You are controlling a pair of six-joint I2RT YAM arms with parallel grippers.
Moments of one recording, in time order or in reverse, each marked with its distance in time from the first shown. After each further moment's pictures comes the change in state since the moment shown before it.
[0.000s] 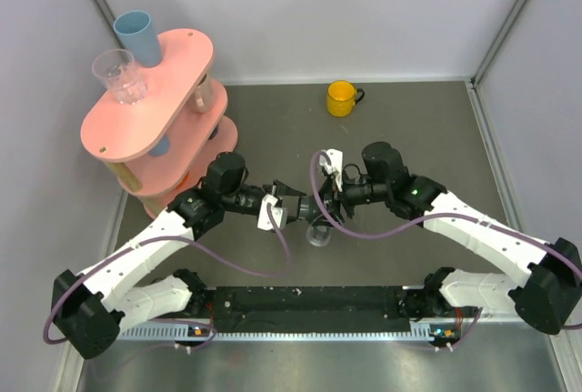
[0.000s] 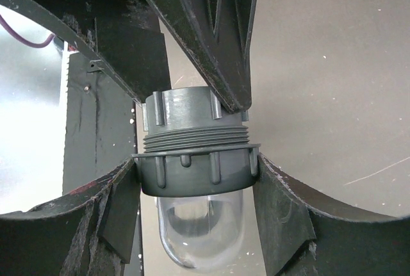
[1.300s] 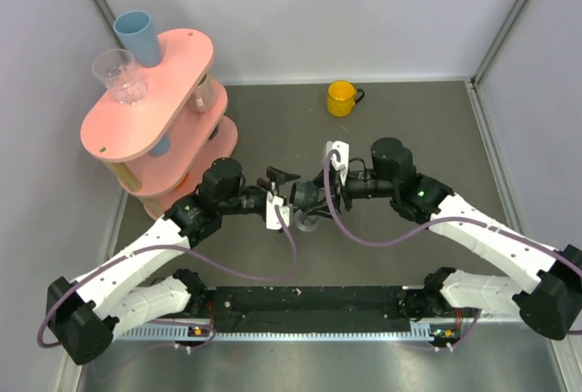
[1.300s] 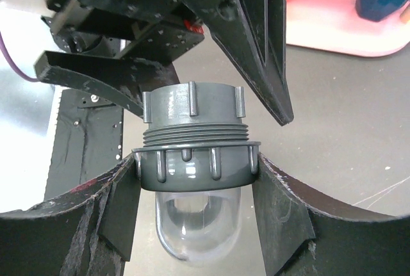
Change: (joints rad) left arm -0.047 -0.067 -0.029 0.080 -0.278 -0.004; right arm 0.001 -0.032 0.017 0.115 0.008 -0.011
